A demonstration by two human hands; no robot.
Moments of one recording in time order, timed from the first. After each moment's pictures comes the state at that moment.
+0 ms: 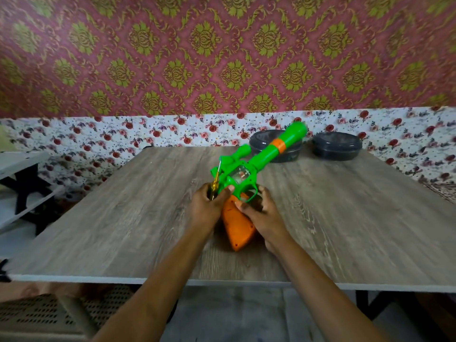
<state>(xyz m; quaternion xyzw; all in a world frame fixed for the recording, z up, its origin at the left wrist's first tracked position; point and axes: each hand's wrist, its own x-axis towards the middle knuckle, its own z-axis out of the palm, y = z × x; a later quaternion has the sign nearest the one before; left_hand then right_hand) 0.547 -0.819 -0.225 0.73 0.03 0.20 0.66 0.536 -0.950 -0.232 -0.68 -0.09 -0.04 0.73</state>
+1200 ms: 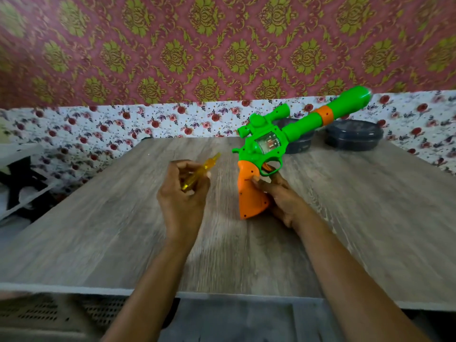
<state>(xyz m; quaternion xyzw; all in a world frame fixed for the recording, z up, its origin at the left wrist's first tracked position) 0.524 -0.799 -0.209 0.72 -0.04 0.47 0.50 0.600 -0.968 -0.229 -0.54 -0.15 0.10 0.82</state>
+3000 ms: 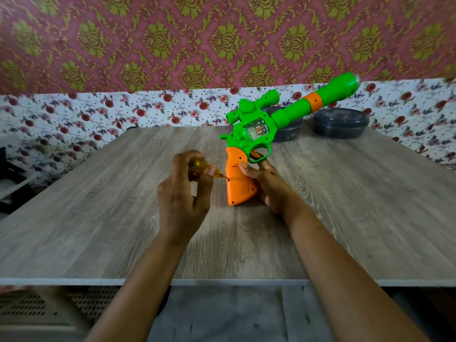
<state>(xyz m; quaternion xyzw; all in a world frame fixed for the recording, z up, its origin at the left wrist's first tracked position) 0.514 -0.815 -0.214 0.73 -0.20 0.56 0.34 0.600 -0.969 -0.230 -0.57 -0.14 0.08 0.80</state>
